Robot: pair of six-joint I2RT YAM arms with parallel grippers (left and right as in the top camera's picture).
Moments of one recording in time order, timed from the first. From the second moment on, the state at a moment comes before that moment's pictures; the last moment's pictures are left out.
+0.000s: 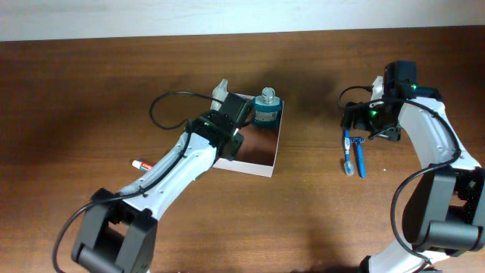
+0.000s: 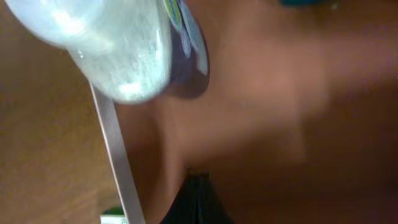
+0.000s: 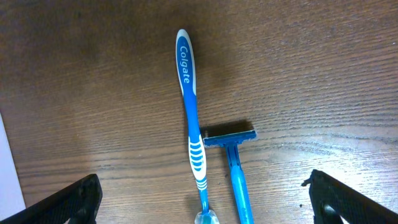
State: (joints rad) left arm -0.57 1.77 1.27 -0.69 -0.29 0.02; right arm -0.17 1.83 1.36 -0.88 -0.13 0.09
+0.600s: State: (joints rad) left arm -0.48 1.62 1.27 -0.74 -0.21 -0.17; right arm -0.17 1.83 1.36 -0.88 -0.13 0.09
